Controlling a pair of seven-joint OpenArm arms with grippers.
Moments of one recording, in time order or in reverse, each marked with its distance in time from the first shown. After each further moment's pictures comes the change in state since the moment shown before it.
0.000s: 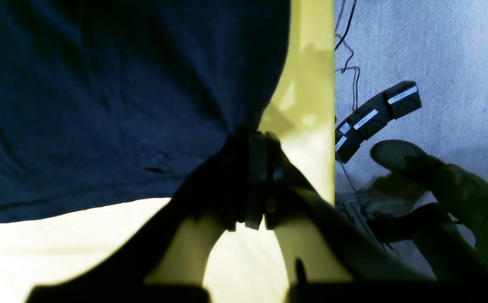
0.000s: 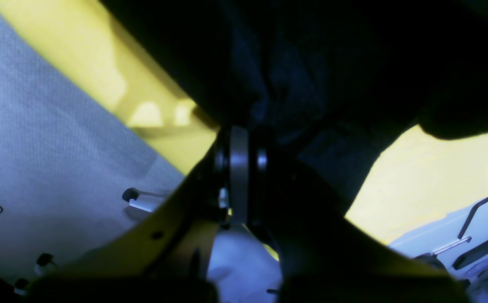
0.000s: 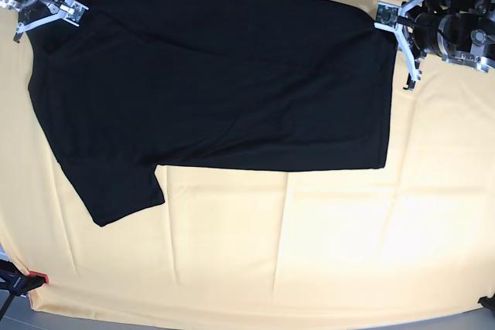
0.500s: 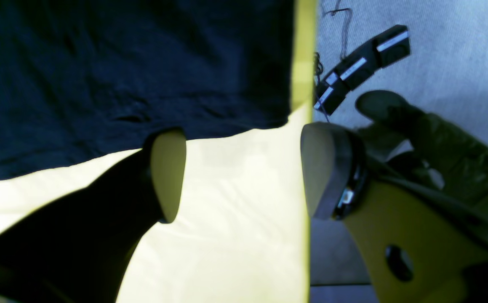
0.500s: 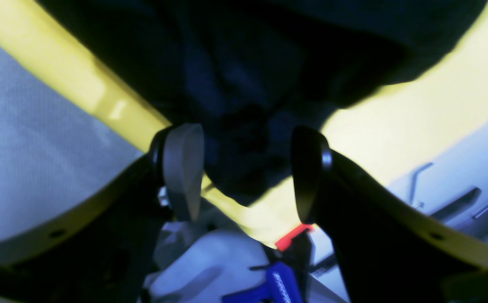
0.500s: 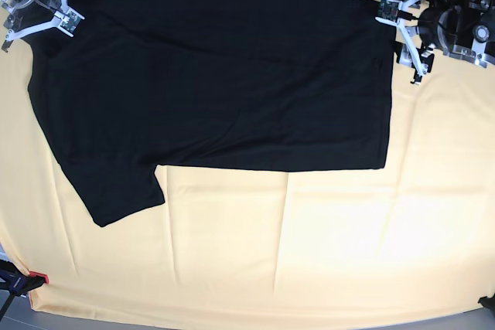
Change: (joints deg) left arm 0.0 -1.3 0.0 5.0 -7.4 0.0 17.1; right arm -3.4 0.0 6.8 11.6 0.4 -5.2 -5.0
